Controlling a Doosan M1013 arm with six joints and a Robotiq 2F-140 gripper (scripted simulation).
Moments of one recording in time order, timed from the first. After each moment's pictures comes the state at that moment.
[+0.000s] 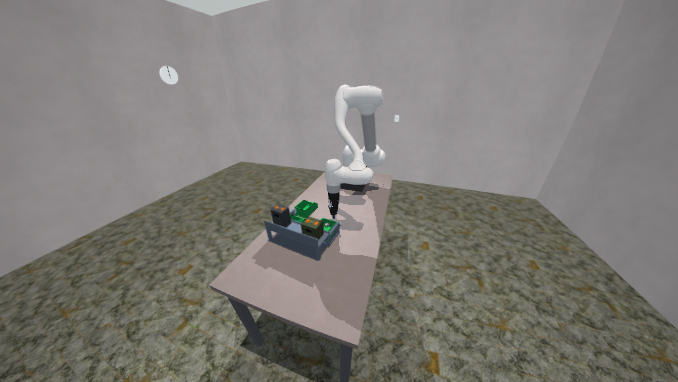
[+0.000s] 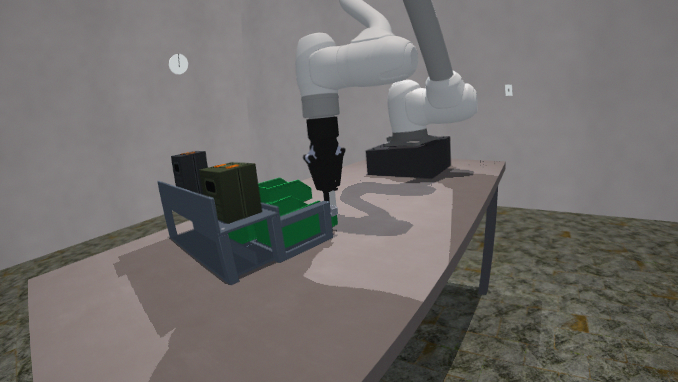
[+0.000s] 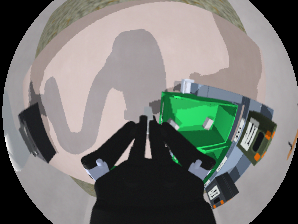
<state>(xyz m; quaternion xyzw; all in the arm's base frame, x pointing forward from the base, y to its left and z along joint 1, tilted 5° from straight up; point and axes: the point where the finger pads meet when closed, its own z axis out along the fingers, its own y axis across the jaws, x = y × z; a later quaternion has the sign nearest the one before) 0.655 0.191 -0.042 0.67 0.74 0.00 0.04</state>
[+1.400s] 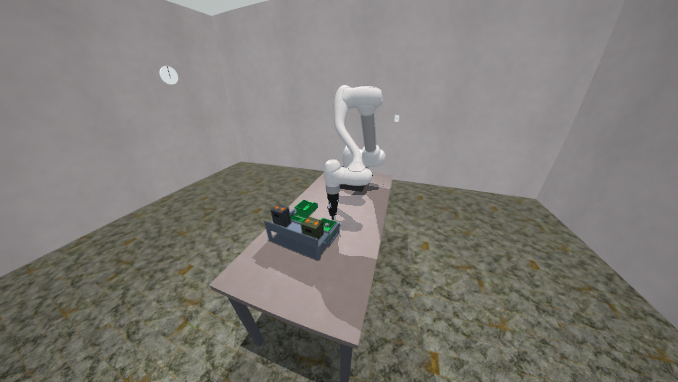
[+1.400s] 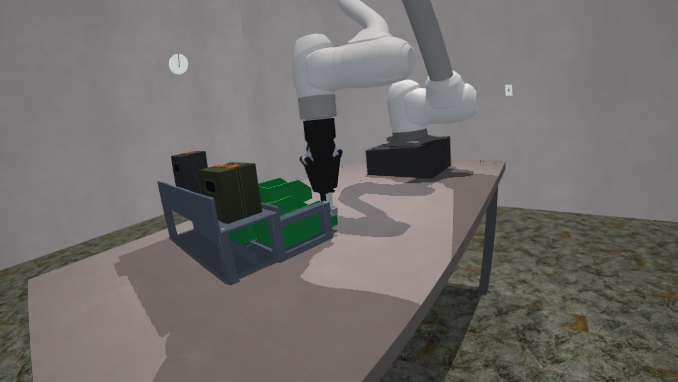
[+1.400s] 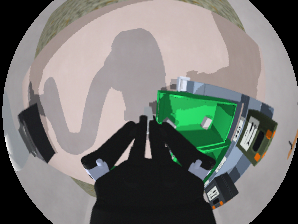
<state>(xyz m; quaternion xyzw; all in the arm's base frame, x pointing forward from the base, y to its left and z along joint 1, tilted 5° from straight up) 0.665 0.189 -0.044 0.68 0.74 0.00 0.04</state>
